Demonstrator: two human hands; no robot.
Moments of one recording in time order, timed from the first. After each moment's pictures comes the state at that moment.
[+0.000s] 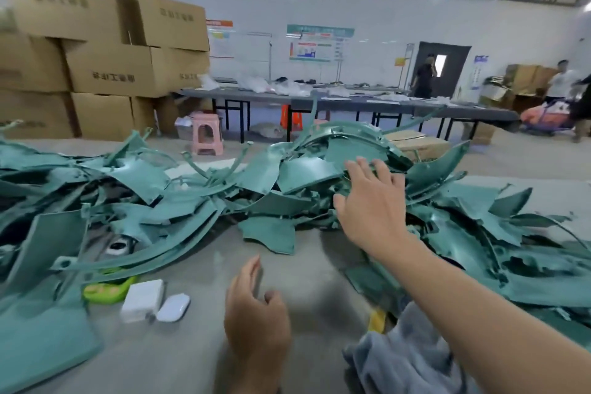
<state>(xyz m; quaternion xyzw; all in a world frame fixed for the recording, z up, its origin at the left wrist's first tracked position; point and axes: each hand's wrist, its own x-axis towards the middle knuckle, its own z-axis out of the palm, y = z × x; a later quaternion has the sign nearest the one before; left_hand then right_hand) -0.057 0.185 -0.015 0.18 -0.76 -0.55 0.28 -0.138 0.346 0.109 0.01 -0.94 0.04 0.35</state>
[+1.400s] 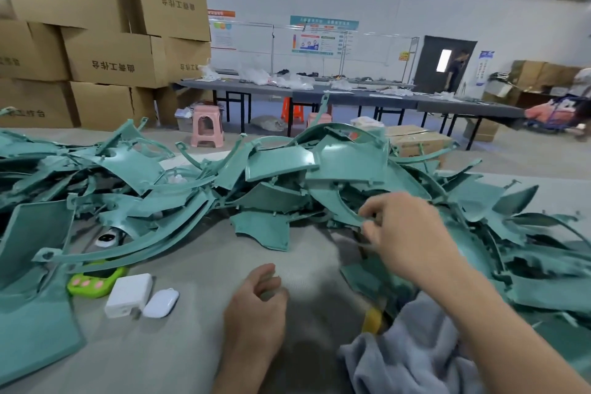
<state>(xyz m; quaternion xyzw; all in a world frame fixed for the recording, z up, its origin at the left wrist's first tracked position) -0.064 0.181 -0.022 0.15 -0.78 -0.60 0.11 -0.076 0.371 0.120 0.01 -0.97 0.14 0.19</state>
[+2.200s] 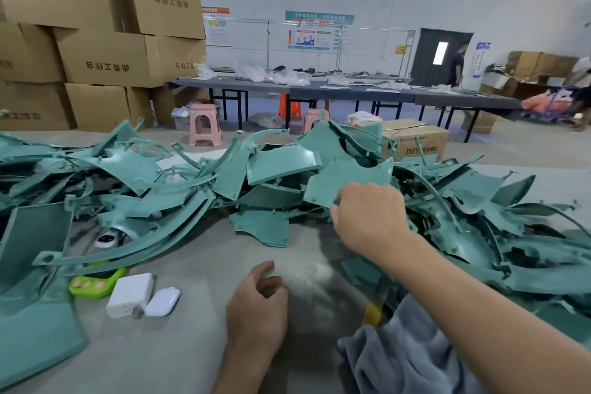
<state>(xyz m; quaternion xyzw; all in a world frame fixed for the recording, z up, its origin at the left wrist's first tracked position) -0.064 0.179 -0.022 0.13 -0.80 -0.57 0.12 -0.125 0.348 0.102 0.00 -0.96 -0.06 0.26</state>
